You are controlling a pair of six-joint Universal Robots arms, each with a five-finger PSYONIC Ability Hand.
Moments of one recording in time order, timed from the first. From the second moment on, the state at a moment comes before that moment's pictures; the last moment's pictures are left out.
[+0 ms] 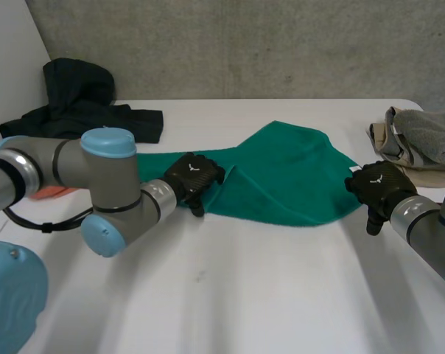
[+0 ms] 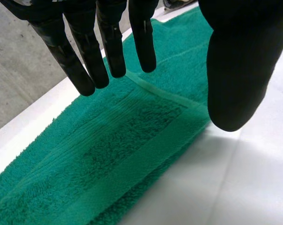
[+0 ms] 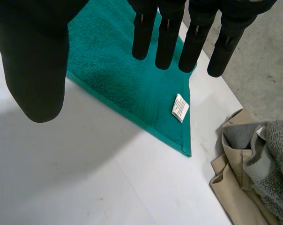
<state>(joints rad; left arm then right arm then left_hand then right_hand) 4.23 -2.48 -0.99 3.12 -1.26 3.57 1.73 -1.13 1.63 -0.09 1.38 2.40 0.51 0.51 0.51 0.51 0.34 0.46 0.46 0.45 0.43 0.23</state>
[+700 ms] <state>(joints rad) 4.23 -2.54 -0.87 3.19 -1.36 3.71 1.72 -1.13 1.63 -0.09 1.38 2.39 0.85 0.86 0.86 0.86 0.68 0.46 0.46 0.45 0.43 0.23</state>
